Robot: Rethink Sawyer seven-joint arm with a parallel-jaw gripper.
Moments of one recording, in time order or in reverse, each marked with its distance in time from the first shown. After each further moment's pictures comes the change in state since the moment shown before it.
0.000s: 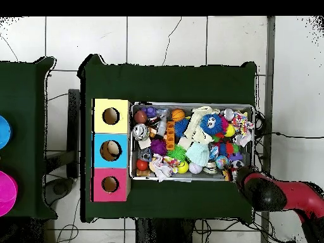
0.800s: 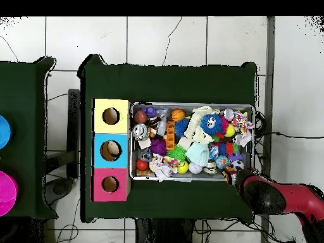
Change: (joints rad) arm 0.000 -0.029 0.000 0.032 0.000 0.000 0.000
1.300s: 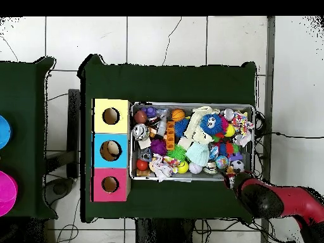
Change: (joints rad) arm 0.002 -0.019 -0.006 0.037 0.001 -0.005 0.000
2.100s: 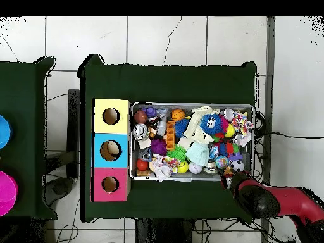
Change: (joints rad) arm 0.000 0.029 -0.010 0.003 -0.016 -0.036 0.000
